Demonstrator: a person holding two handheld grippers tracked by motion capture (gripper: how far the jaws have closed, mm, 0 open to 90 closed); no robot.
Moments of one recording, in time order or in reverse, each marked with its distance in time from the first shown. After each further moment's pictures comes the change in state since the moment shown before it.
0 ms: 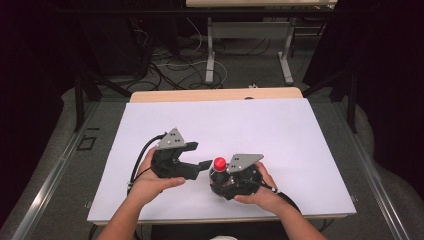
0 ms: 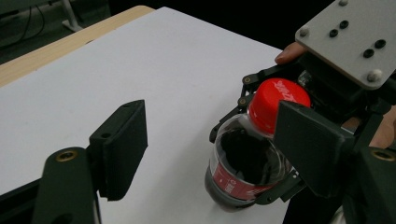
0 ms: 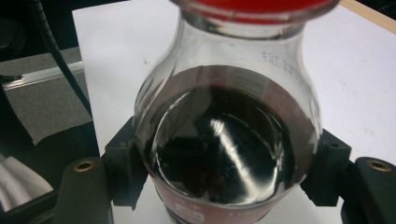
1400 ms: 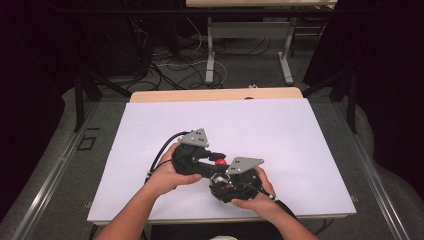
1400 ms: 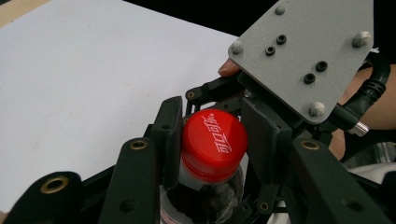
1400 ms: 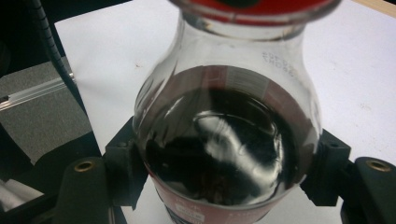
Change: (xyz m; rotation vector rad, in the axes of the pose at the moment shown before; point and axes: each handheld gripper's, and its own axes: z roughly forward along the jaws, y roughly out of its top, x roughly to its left) left arm -0.010 0.022 0.035 0.105 -0.256 0.076; right arm 0.013 -0.003 -0.002 0.002 -0.074 0.114
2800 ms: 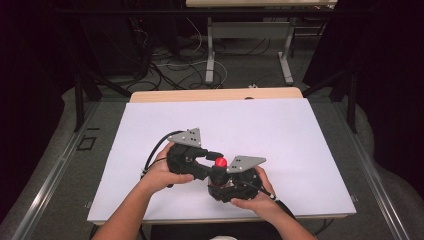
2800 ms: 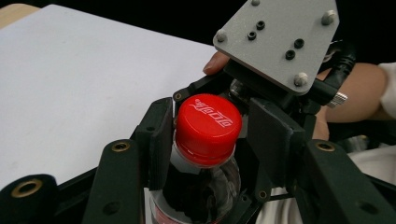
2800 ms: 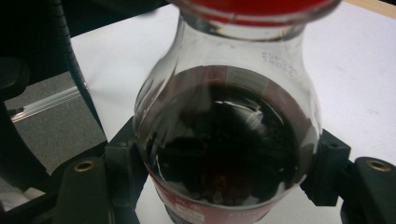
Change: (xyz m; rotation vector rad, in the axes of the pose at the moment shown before) left arm 0.014 -0.007 -0.011 -0.068 -0.150 0.043; right arm 0.002 0.006 -0.005 -0.031 0.030 0.027
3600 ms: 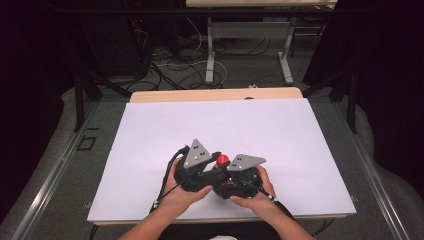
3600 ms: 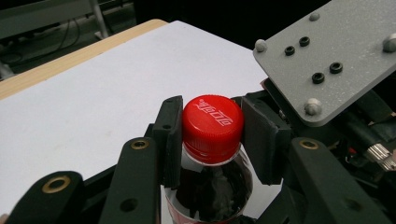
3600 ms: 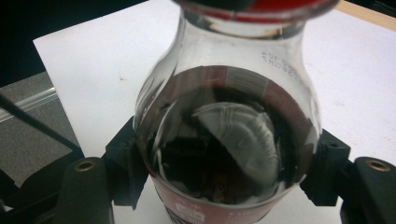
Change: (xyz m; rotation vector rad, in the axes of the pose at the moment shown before) left arm -0.061 -0.002 0.026 -0.081 0.552 -0.117; right arm -0.001 0.000 0.001 0.011 -0.100 0.023
